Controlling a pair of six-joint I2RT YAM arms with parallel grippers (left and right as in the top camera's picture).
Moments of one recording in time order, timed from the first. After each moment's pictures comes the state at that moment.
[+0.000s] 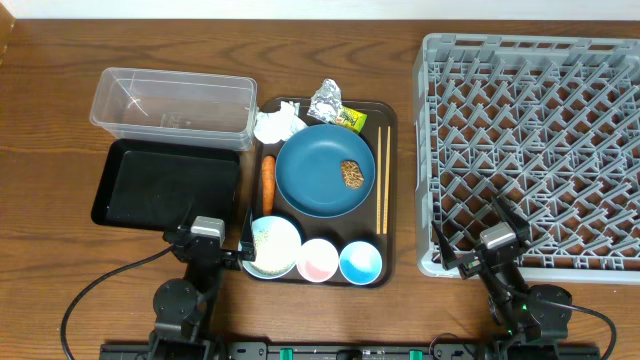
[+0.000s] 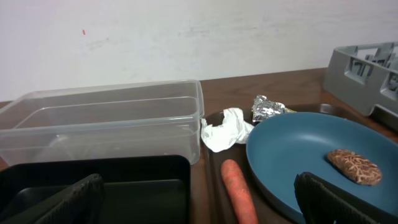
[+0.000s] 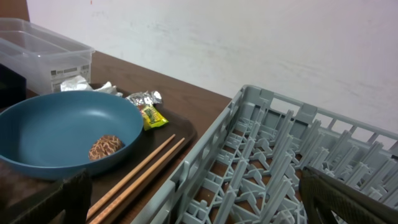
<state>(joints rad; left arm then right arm) -0.15 0.01 0.01 -0.11 0.01 0.03 0.03 0.01 0.01 -0.04 -0.37 -0.19</state>
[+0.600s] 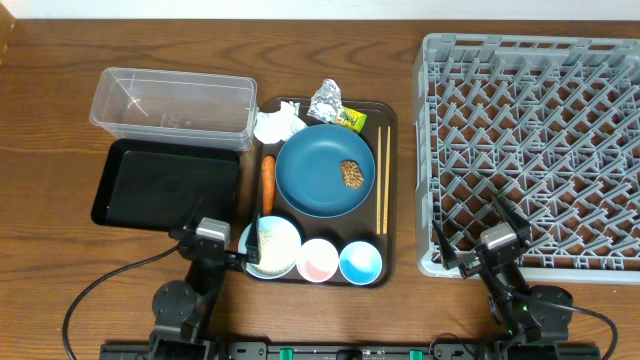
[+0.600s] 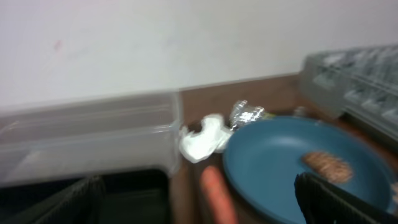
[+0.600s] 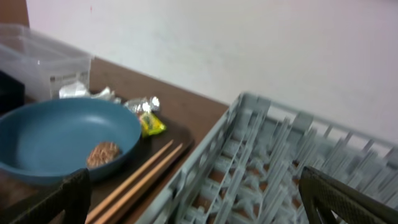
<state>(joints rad) -0.15 0.01 0.01 -0.03 0.12 0.03 0.03 0.01 0.01 0.00 -0.37 -0.19</state>
